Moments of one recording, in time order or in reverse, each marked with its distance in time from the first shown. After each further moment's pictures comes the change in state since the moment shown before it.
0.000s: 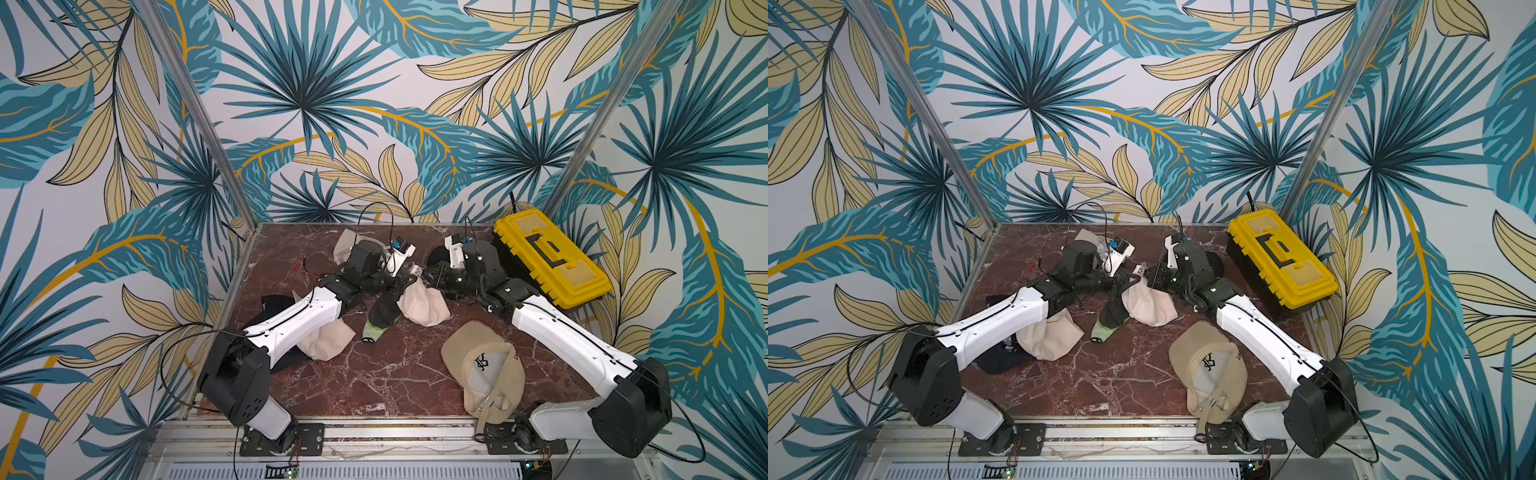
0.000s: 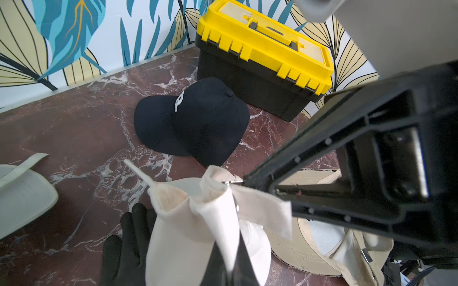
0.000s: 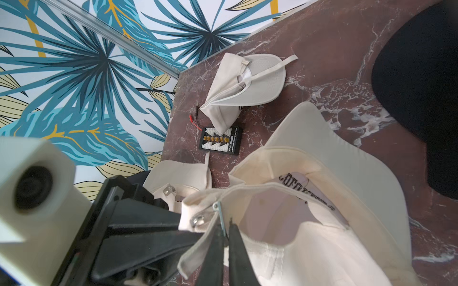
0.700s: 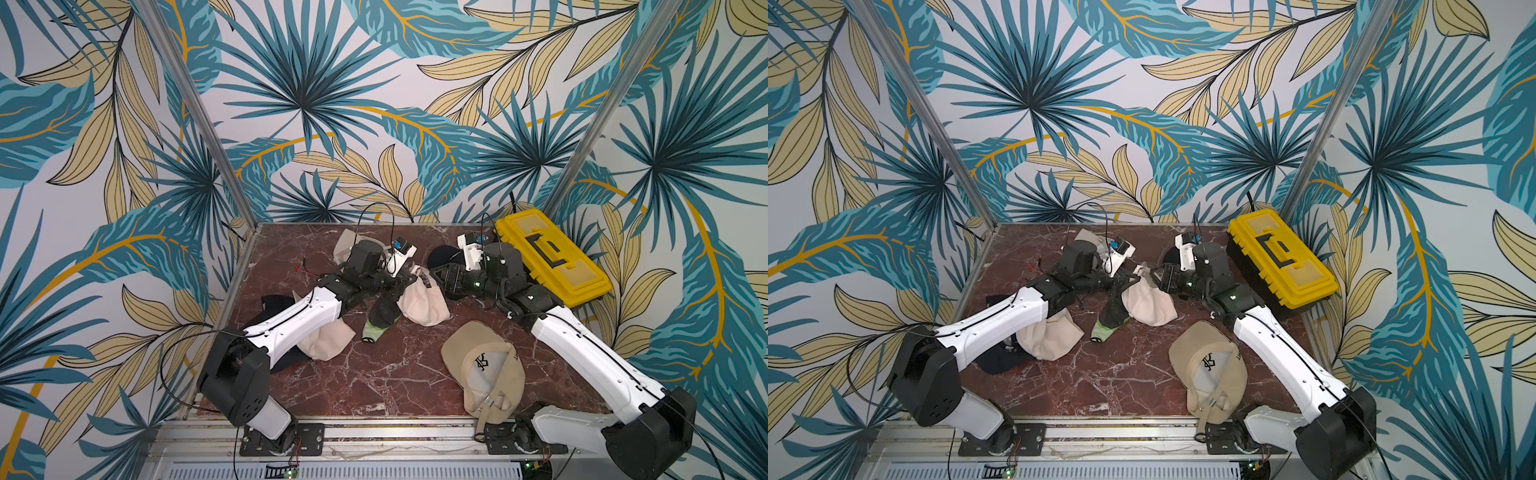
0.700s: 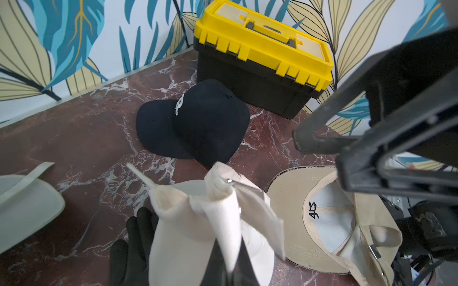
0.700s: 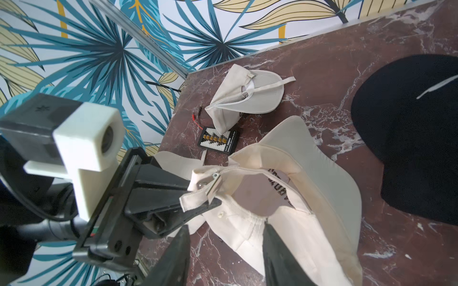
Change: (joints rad) left arm 0.000 -0.001 0.000 0.003 0.024 0.075; right arm -0.086 -0.139 -0.043 -0.063 -0.089 -0.217
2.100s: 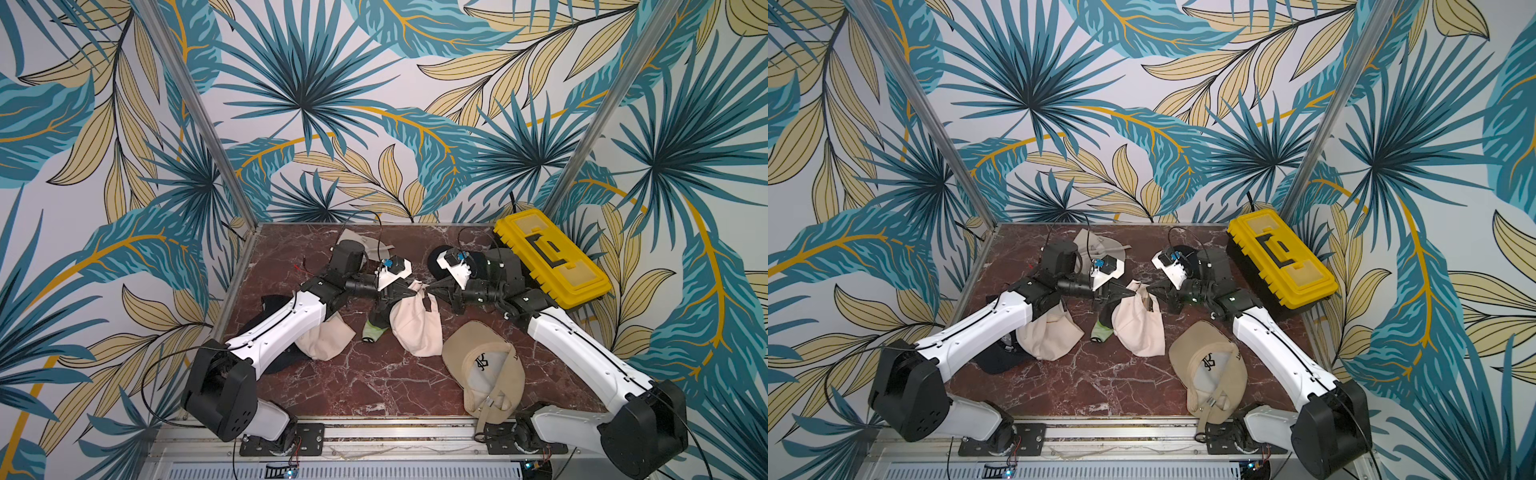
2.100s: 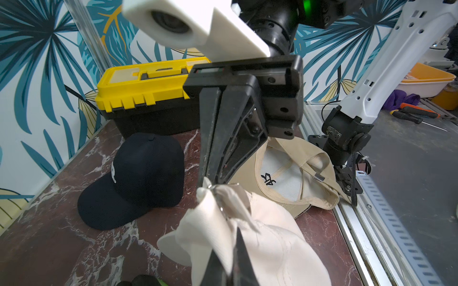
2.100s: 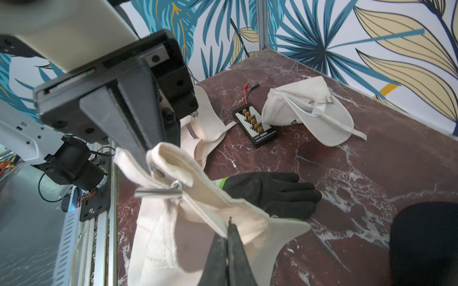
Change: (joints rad) left arm 0.097 -0.097 -0.076 -0.003 0.459 0.442; right arm -0.055 0.027 -0.101 0.088 -0.370 -0.676
